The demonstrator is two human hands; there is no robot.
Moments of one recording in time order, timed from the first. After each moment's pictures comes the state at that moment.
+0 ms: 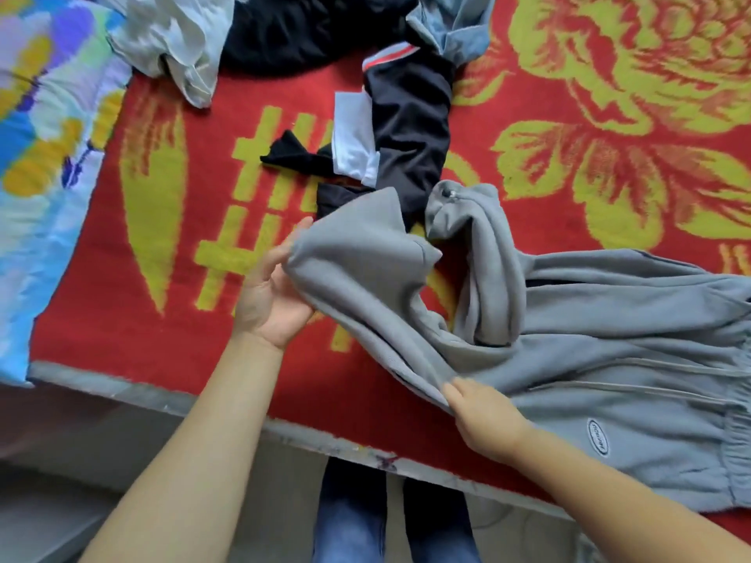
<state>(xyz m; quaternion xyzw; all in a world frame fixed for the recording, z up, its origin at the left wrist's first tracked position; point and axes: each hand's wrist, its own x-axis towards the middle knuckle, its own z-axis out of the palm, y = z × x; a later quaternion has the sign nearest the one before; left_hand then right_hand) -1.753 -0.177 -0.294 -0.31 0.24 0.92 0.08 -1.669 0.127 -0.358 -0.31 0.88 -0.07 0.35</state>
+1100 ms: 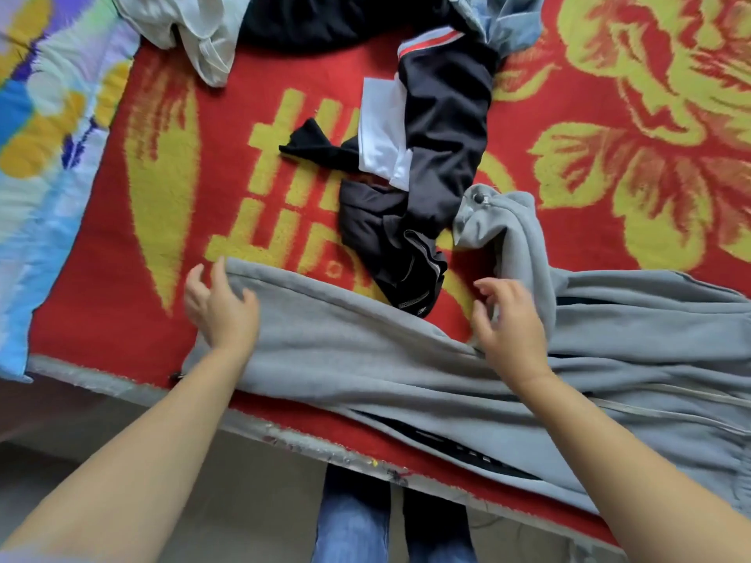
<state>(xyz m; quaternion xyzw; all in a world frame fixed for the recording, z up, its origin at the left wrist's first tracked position) -1.727 -0.266 -0.389 -0.40 0.89 0.23 -0.01 -1.778 0.081 -0.348 -0.04 0.95 -0.30 0.06</state>
